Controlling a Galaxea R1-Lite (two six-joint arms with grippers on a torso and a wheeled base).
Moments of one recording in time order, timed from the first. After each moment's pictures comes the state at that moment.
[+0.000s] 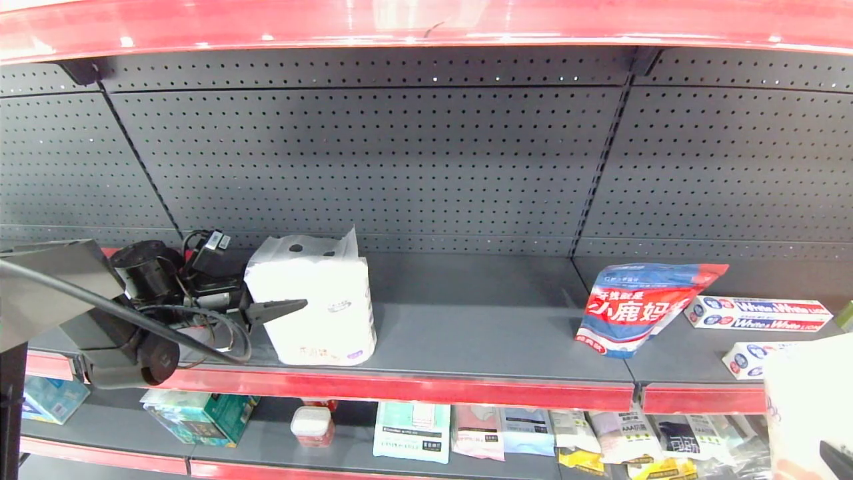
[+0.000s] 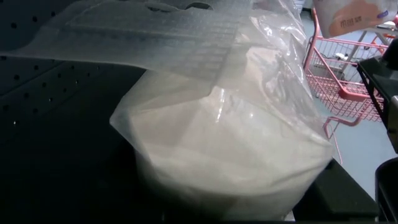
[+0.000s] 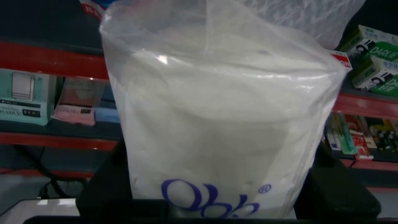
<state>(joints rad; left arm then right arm) 0.11 2.32 -0.82 -1.57 -1.43 -0.05 -0.12 0.59 -0.10 -0.16 -0.05 -0.26</state>
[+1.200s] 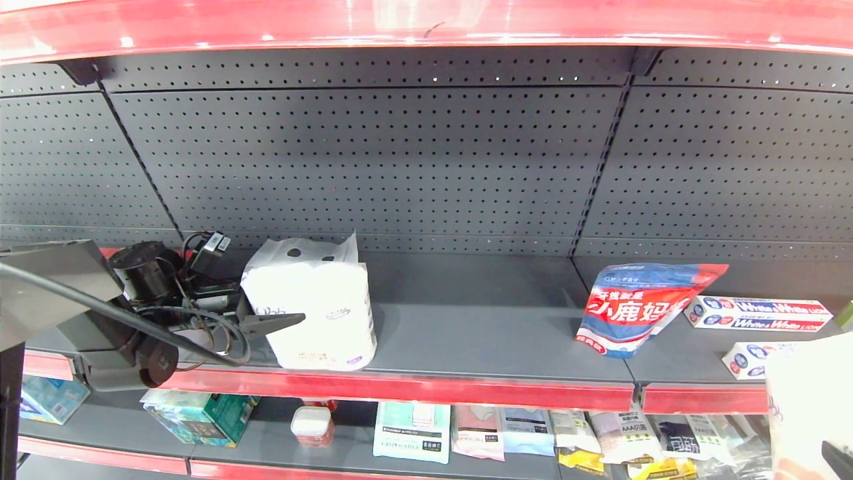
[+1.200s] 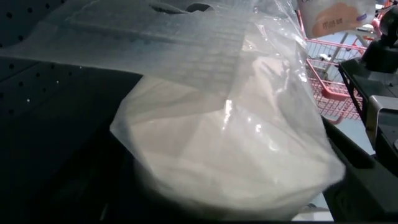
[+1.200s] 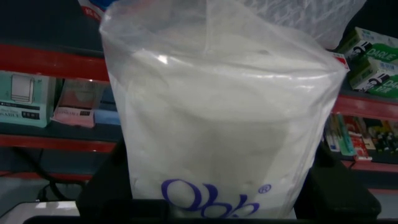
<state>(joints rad) 0.11 2.31 -0.80 -1.57 -1.47 -0.08 -0.12 0.57 -0.10 -0.16 -0.05 -0.26</state>
